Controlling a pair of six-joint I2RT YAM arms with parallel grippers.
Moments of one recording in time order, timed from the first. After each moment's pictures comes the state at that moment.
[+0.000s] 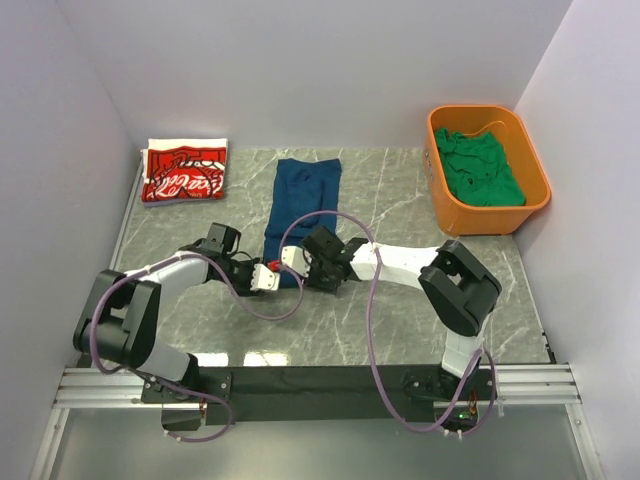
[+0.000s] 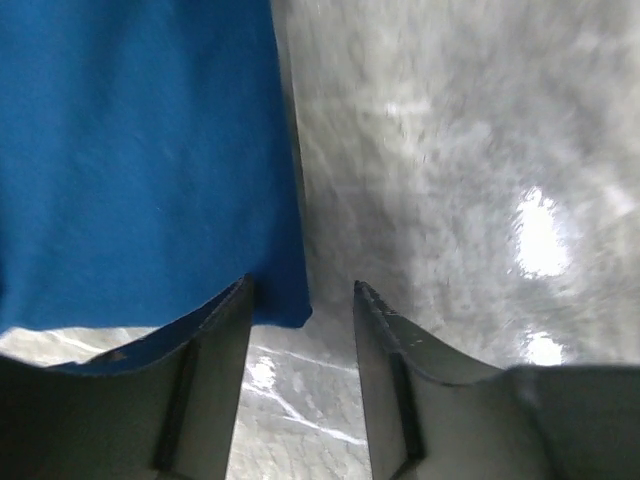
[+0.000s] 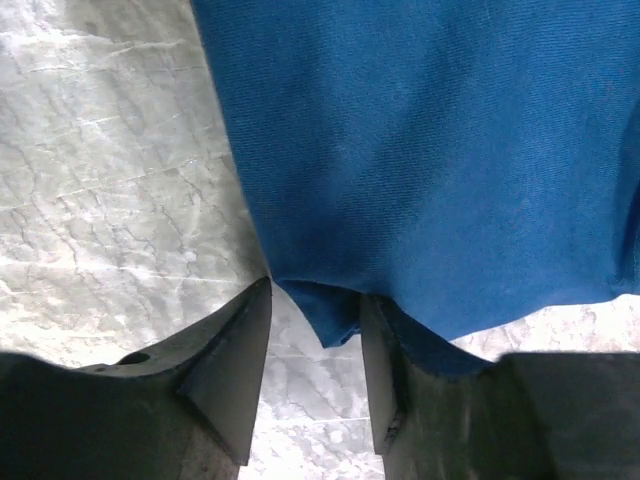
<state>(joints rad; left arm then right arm) -0.29 1.46 0.68 -0.38 0.70 1.38 0.87 1.82 1.12 -0.39 -0.03 -0.54</state>
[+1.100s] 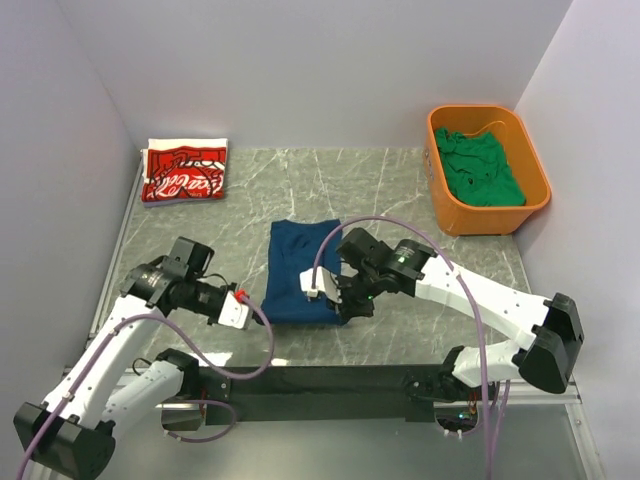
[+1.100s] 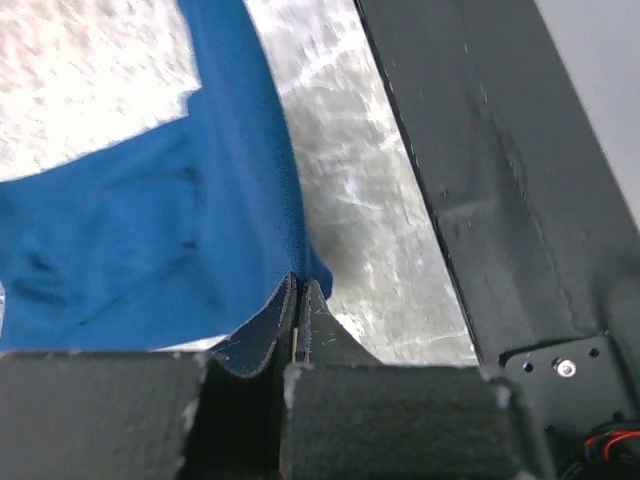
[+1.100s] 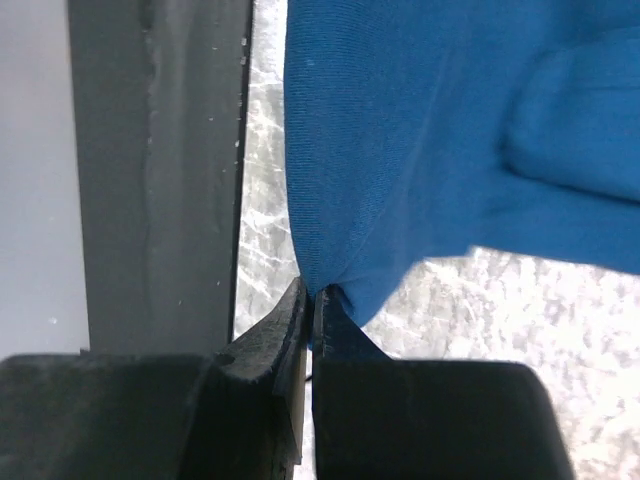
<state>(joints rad) -0.36 0.86 0.80 -1.14 0.94 1.45 0.93 1.31 1.10 -0.91 -0.44 -0.62</state>
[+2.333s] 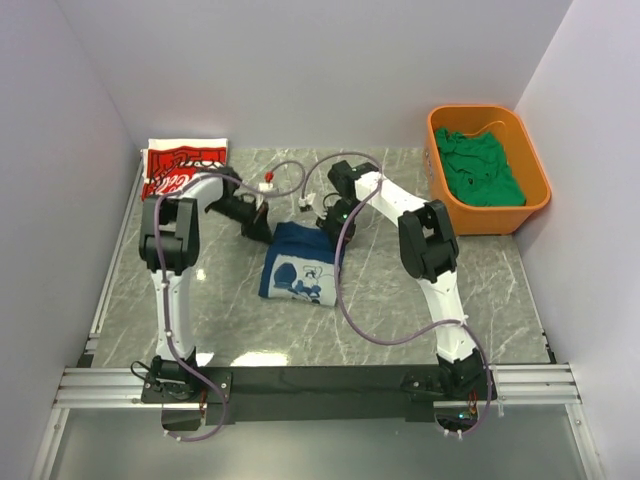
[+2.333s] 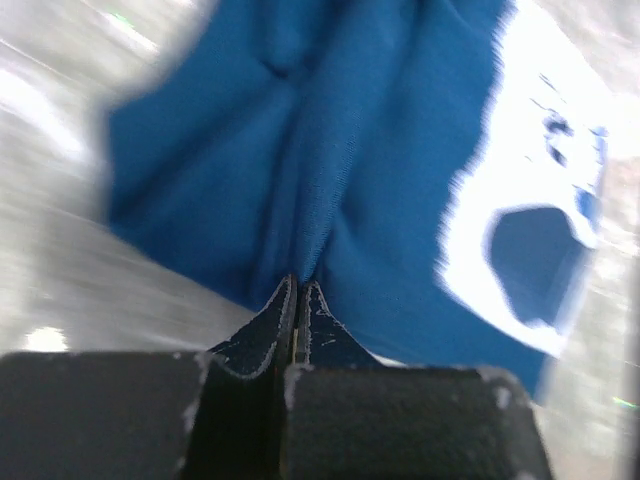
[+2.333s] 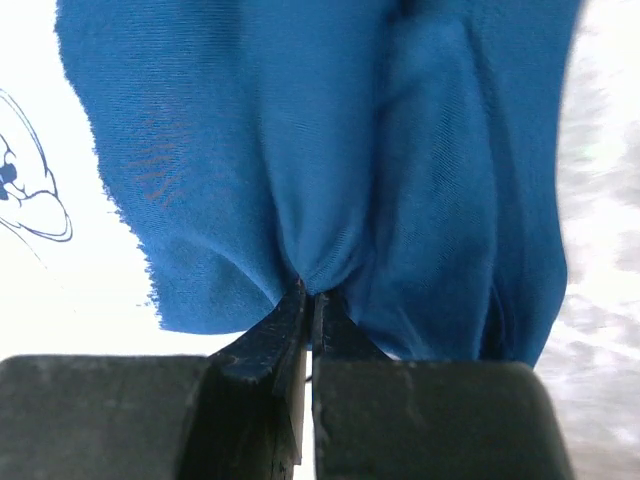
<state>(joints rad) -0.12 2.30 1.77 -1.03 1.00 0.98 0.49 2.36 2.00 -1.15 -0.51 -0.81</state>
